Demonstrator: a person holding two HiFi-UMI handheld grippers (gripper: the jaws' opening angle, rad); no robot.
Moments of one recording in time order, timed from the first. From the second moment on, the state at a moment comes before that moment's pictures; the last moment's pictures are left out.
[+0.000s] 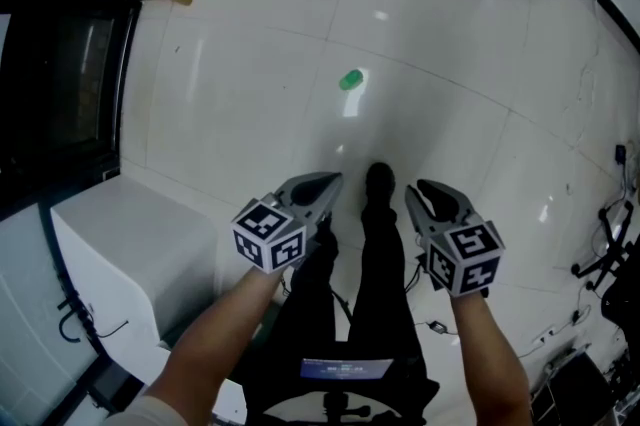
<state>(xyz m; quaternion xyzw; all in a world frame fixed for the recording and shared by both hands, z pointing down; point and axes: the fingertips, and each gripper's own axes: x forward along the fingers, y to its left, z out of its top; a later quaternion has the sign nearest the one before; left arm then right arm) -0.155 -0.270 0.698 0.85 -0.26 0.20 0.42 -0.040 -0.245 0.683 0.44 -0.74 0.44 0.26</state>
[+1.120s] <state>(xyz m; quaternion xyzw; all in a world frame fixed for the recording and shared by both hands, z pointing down) -0.120 -0.317 0.888 0.82 -0.26 0.26 0.43 -0.018 -0.242 0.811 0.39 -0.73 0.49 0.28</state>
